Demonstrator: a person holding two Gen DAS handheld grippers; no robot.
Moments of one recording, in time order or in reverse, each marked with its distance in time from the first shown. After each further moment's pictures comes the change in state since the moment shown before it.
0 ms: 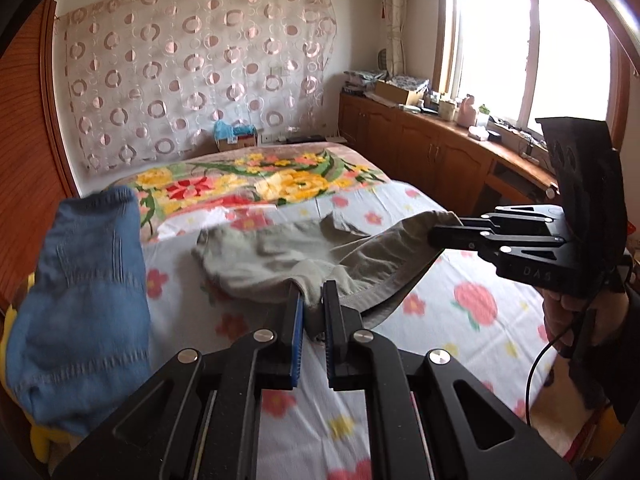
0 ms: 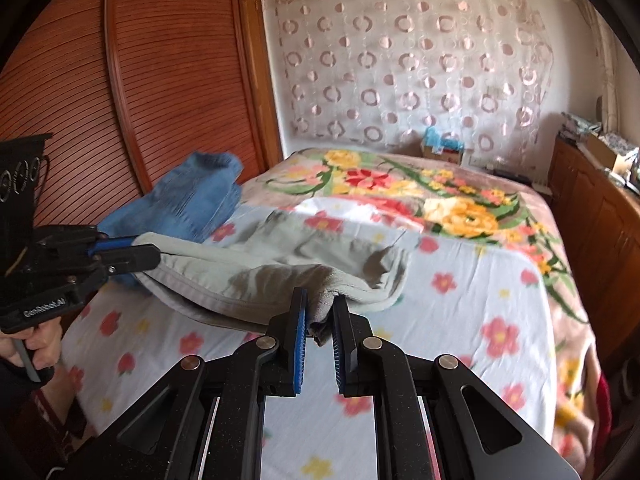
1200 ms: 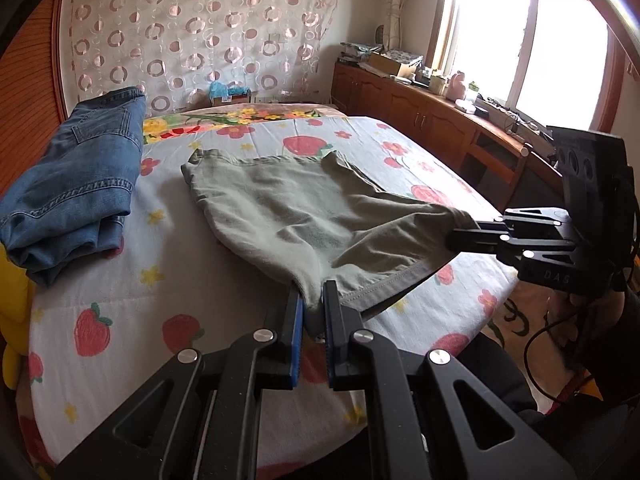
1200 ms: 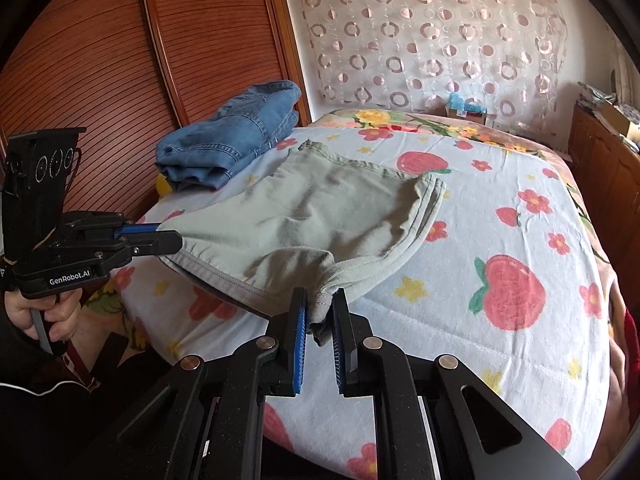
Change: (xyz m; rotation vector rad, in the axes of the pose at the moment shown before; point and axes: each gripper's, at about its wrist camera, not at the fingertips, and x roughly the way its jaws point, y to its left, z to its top) left arm -0.047 -0.029 -0.098 -0.051 0.093 -0.042; right arm -0.009 -0.015 -0.032 0.004 0.073 0.084
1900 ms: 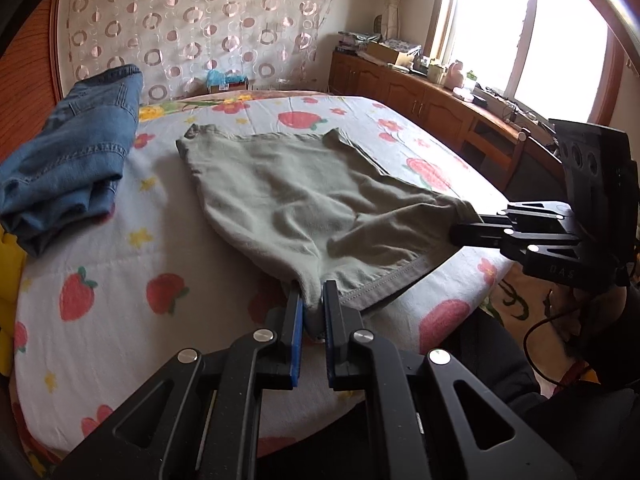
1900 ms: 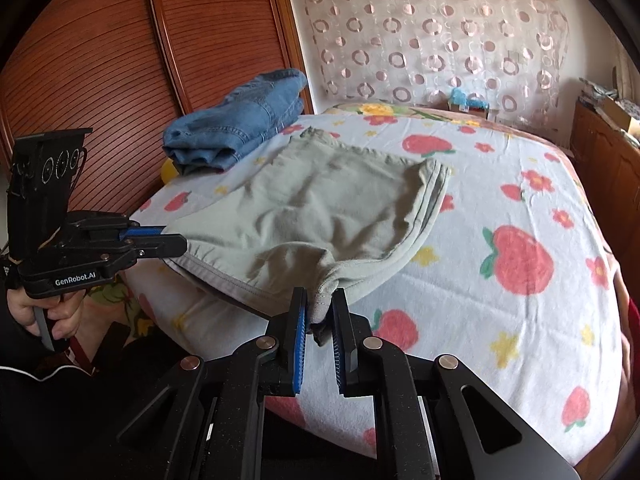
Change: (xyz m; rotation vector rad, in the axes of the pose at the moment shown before) left arm 0.010 -0.001 -0.023 -0.005 0.039 -0.015; right arm 0.032 -0.009 -0.022 0.005 0.018 0.009
